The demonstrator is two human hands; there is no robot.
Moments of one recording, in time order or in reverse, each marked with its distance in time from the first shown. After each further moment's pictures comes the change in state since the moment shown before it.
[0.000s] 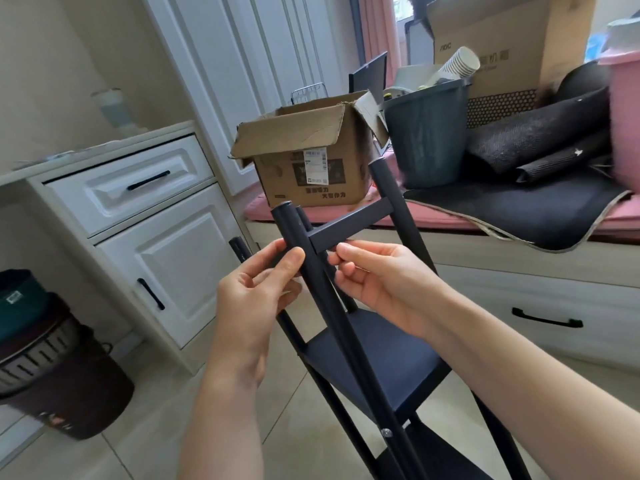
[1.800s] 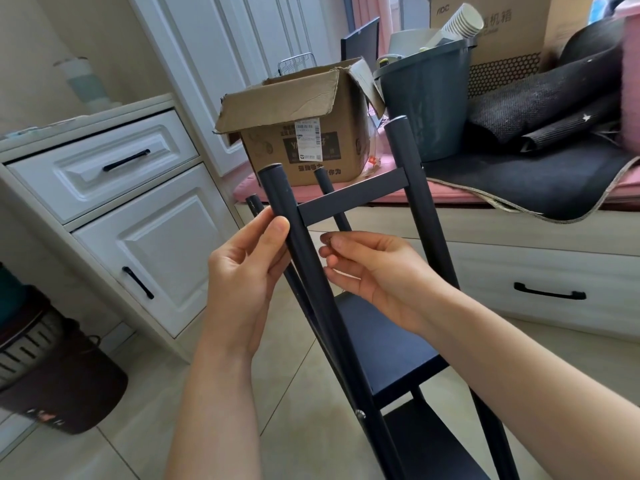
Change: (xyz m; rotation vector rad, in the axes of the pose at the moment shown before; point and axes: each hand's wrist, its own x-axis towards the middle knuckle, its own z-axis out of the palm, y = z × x) left_hand 0.030 -0.026 -0.017 -0.095 -0.124 0.092; right_hand 0.017 0.036 -0.007 -0.026 0.140 -0.002
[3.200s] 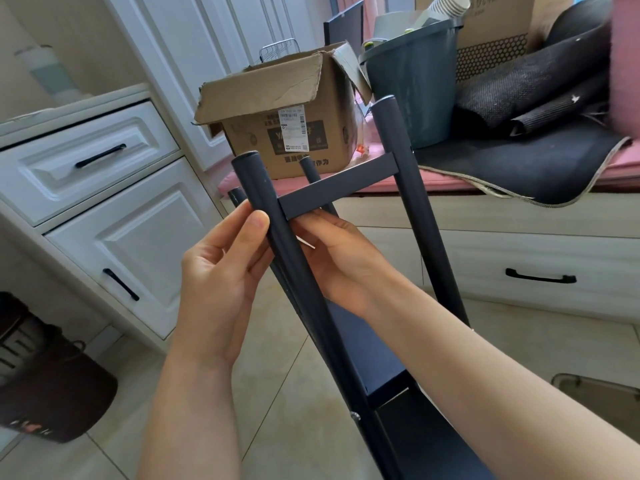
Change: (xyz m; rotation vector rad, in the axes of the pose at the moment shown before) left_hand 0.001 -0.002 -0.002 -0.074 -0.034 0.004; right_hand 0.033 0.017 0.025 0.142 -0.211 -0.081
